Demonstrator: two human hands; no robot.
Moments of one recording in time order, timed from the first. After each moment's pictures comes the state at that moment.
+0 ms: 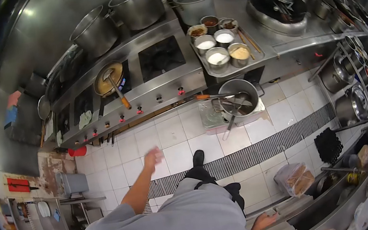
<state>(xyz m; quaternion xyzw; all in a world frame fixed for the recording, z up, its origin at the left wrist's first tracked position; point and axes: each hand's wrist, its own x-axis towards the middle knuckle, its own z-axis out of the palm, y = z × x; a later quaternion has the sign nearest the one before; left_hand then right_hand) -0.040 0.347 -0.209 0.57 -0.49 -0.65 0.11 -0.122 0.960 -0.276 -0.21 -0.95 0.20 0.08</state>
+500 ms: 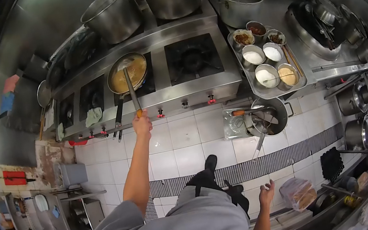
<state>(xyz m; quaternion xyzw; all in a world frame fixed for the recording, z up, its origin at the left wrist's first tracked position) -0.137 0.124 -0.080 0.59 -0.40 -0.60 0.36 -0.263 0.694 -0.221 -0.07 -0.90 0.38 -0.22</state>
